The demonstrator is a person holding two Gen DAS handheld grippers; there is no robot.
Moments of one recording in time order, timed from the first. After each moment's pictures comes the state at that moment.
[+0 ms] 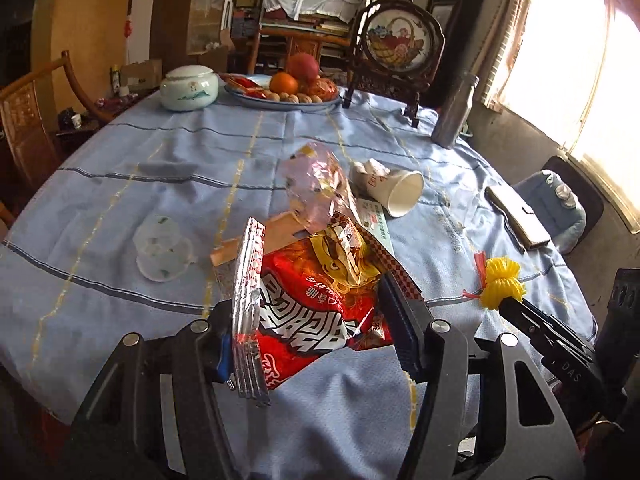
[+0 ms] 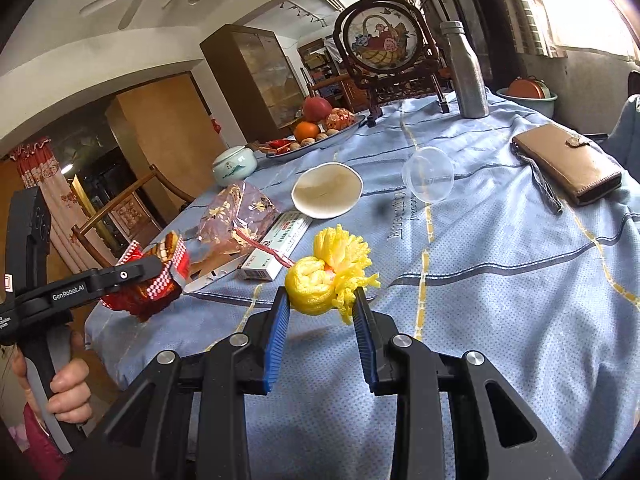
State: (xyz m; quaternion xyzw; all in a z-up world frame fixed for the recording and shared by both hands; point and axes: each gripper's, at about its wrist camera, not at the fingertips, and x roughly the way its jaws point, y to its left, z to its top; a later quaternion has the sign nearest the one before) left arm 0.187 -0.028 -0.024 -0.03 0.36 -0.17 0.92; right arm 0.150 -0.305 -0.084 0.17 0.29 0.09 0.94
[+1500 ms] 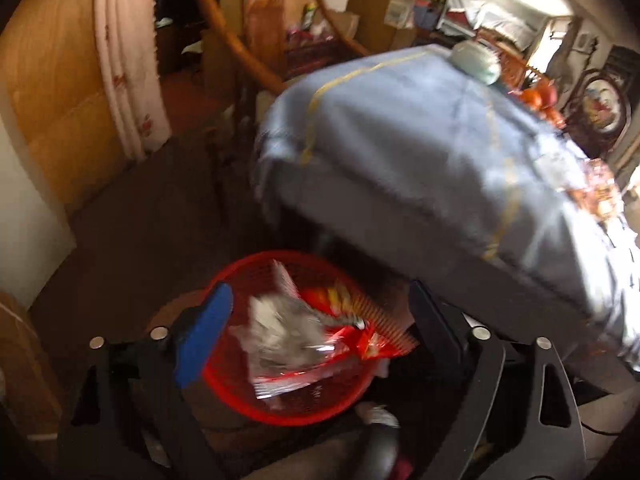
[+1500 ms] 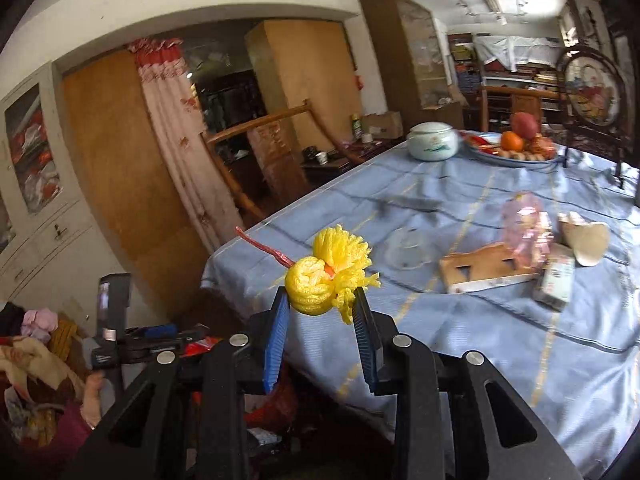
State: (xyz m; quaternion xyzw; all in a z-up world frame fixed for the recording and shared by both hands) left arm 0.057 0.287 -0.123 -0.15 0.43 0.11 0.88; right arm 0.124 -0.043 -0.016 0.02 0.30 0.32 0.90
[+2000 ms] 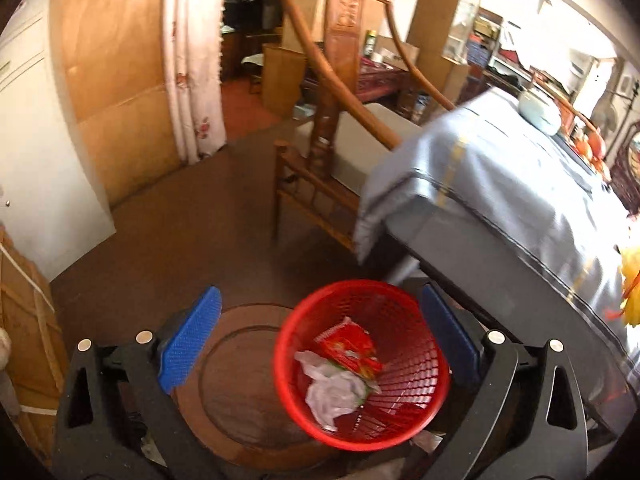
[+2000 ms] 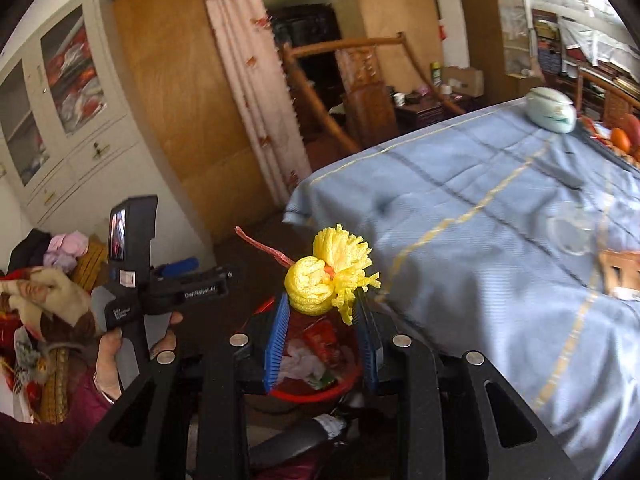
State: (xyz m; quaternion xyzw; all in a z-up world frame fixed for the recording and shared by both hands) left arm 0.024 0.356 -0.123 -0.18 0.38 0.21 0.88; right arm 0.109 0.109 -0.060 -0.07 0.38 0.42 0.82
